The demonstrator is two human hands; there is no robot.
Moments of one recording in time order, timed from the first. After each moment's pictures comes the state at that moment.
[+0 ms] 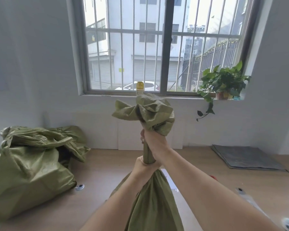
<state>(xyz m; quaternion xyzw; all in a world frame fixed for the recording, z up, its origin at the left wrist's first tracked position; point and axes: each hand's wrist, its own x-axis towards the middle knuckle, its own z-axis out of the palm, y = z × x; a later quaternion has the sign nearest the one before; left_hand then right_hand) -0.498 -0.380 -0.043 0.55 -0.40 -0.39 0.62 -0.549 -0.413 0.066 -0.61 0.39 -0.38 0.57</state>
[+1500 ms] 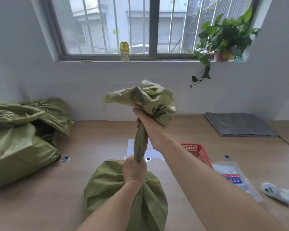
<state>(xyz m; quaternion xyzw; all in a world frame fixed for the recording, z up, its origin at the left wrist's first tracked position) -0.585 -0.450 -0.158 0.78 -0.28 -0.19 0.52 -0.631 -0.522 -0.016 -0.55 0.34 -0.38 0.66</state>
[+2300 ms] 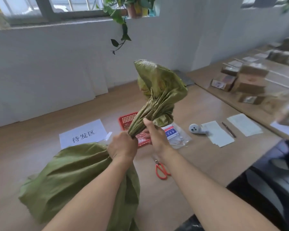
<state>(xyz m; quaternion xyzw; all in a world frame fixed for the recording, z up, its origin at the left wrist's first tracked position) -0.755 -0.541 -0.148 0.80 -0.56 -0.11 0.17 -0.872 -0.542 -0.135 -0.39 0.56 -0.45 0.58</state>
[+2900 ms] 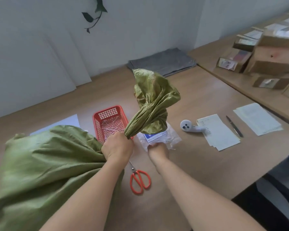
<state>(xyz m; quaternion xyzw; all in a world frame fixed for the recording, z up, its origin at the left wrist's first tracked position) -0.902 -0.662 -0.251 0.85 -0.51 -0.12 0.07 -1.025 -0.663 -0.322 -0.39 0.74 -0.23 0.49</state>
